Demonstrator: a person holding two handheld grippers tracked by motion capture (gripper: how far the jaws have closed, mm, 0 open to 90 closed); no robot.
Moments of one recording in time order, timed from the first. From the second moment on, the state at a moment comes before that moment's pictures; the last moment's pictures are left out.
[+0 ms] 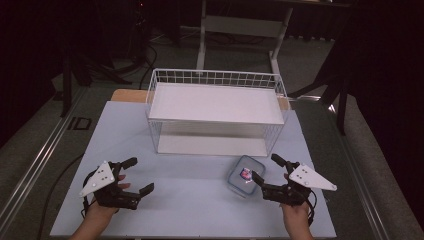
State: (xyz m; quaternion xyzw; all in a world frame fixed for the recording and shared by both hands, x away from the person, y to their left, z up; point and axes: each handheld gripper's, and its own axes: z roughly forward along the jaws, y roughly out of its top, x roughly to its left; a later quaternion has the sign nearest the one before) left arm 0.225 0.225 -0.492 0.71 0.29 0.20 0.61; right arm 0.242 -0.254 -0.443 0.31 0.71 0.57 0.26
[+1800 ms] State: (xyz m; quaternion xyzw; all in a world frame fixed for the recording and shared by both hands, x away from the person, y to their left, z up) left arm 0.221 0.216 -0.489 0.72 0.26 0.21 0.61; right arm 0.275 -0.266 -0.527 0.35 0.85 0.38 0.09
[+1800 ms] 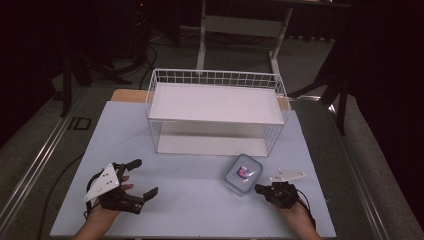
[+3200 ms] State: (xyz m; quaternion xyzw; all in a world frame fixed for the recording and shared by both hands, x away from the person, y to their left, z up) left arm 0.221 0.213 -0.490 0.72 0.26 0.21 0.60; right arm 0.312 -0.224 -0.528 0.36 0.85 0.37 0.11
